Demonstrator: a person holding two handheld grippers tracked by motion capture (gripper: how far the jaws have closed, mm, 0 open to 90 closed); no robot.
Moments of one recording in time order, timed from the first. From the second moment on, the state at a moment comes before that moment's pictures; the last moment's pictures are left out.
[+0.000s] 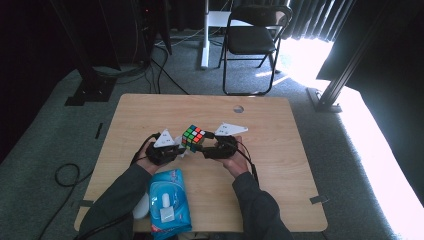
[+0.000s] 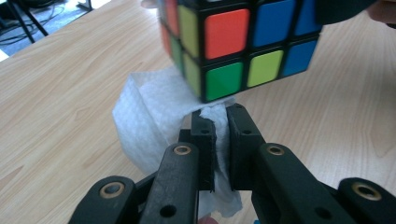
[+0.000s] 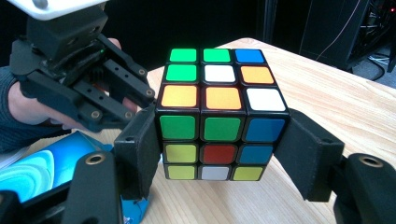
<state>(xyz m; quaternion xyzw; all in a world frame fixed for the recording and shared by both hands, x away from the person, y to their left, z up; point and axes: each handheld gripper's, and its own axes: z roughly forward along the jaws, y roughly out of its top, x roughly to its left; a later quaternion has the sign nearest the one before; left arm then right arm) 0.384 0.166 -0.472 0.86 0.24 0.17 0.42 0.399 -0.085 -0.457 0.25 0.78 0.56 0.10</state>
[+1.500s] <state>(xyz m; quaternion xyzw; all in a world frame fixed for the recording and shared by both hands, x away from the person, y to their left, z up) 0.370 0.168 -0.437 0.84 0.21 0.18 0.47 0.398 -0.082 -0.476 0.25 0.81 0.52 0.11</state>
